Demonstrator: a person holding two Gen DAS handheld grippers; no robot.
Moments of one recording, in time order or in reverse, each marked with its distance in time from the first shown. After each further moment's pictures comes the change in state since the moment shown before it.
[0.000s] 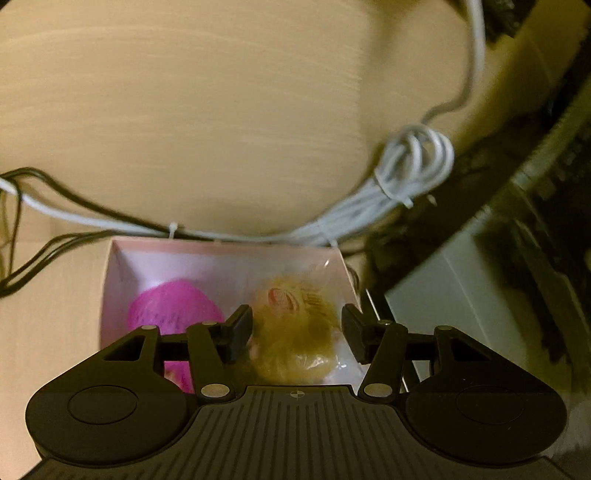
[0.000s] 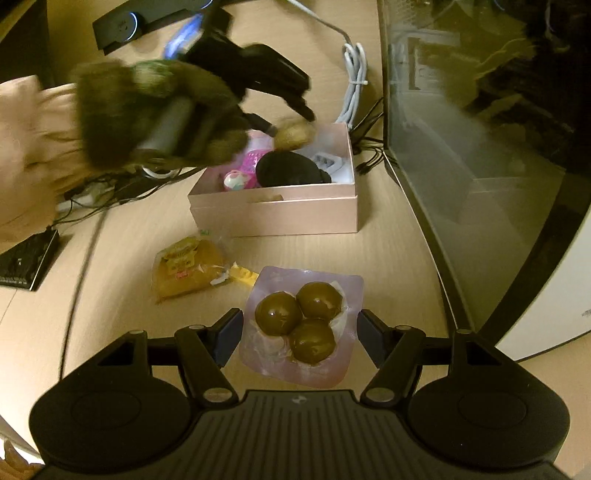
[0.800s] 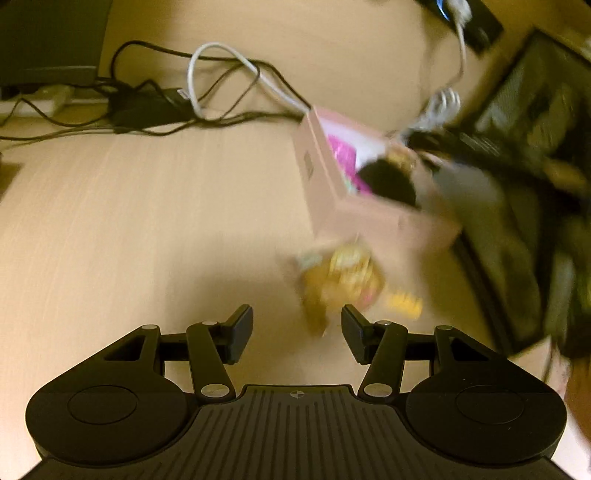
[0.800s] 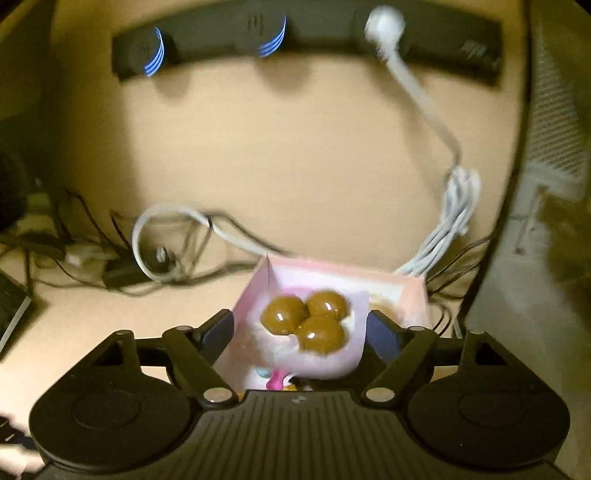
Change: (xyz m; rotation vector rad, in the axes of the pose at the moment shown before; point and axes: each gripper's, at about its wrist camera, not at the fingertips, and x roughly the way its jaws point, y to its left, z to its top) left arm -0.198 0.123 -0.209 -0.051 -0.018 0.069; right arm 0.115 0.061 0.153 -0.206 -0.161 0.014
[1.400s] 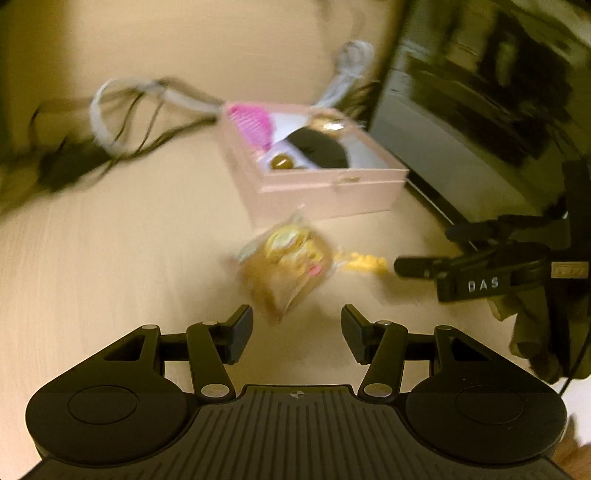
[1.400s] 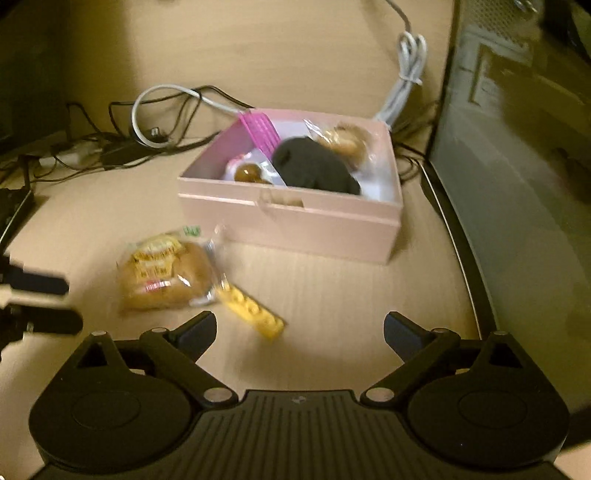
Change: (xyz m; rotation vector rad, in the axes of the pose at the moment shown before) left arm 0.004 -0.047 -0.008 0.356 0.006 -0.056; right arm -0.059 -0.023 -0.120 0.040 0.209 -0.038
